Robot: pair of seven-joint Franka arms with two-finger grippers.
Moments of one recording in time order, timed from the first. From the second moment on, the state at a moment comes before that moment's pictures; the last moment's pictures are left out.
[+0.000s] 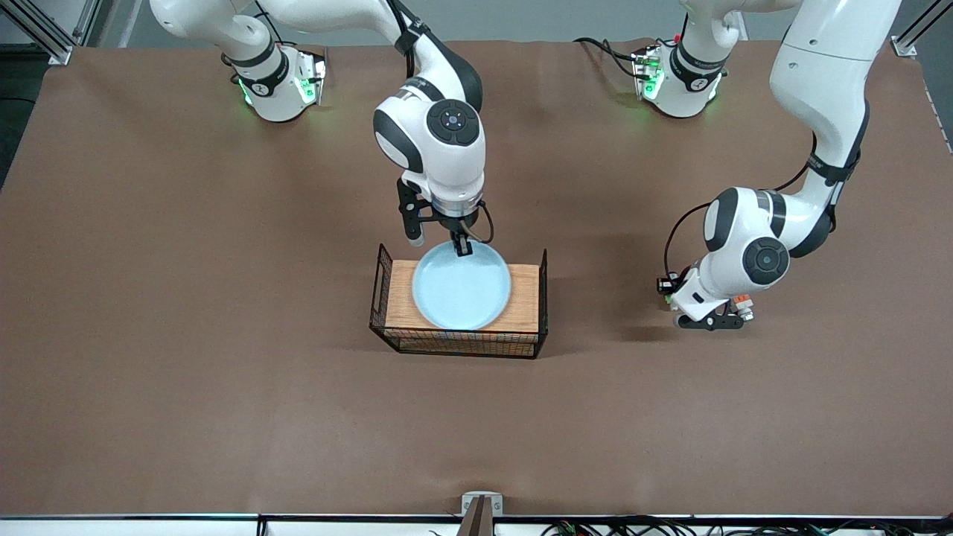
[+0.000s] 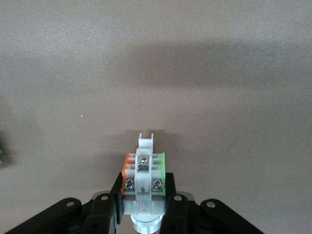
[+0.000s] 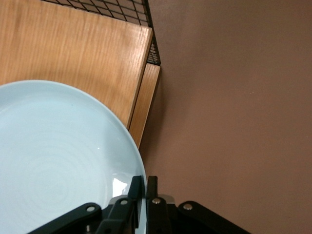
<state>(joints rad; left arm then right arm) -0.06 0.51 -0.12 -2.01 0.02 2.36 -0.16 0.82 0.51 -0.03 -1.56 -0.07 2.11 2.18</state>
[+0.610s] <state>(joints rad) -0.06 0.53 -0.12 -1.99 0.02 2.38 -0.16 0.82 0.51 -0.03 -1.51 -0.07 2.05 2.18</state>
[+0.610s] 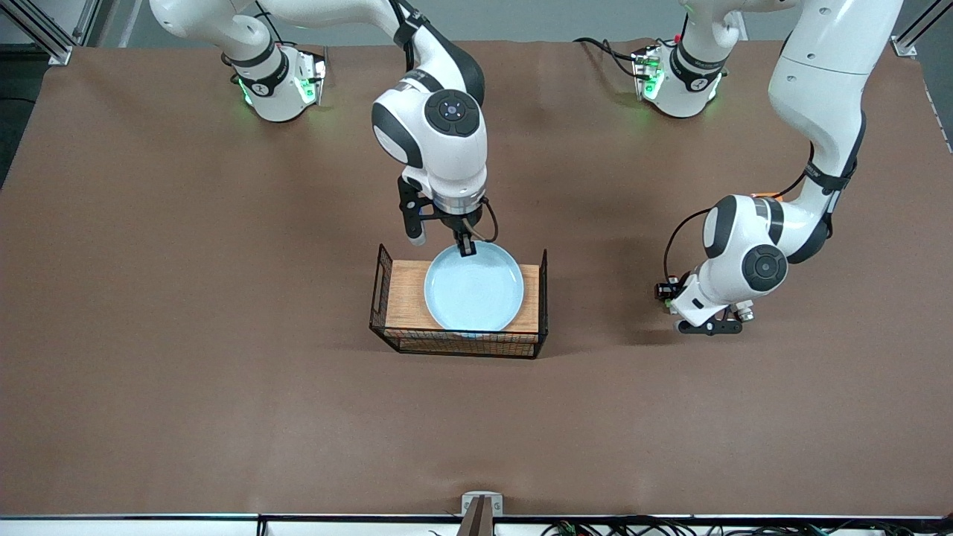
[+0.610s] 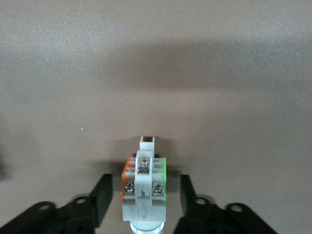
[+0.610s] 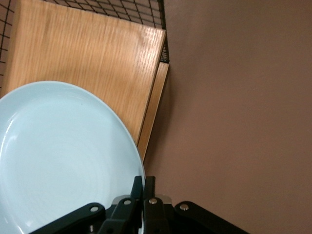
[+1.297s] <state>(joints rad) -0.04 0.34 -0.12 -1.96 0.02 2.20 -0.15 0.82 0.39 -0.03 -1.36 0.08 1.68 2.08</state>
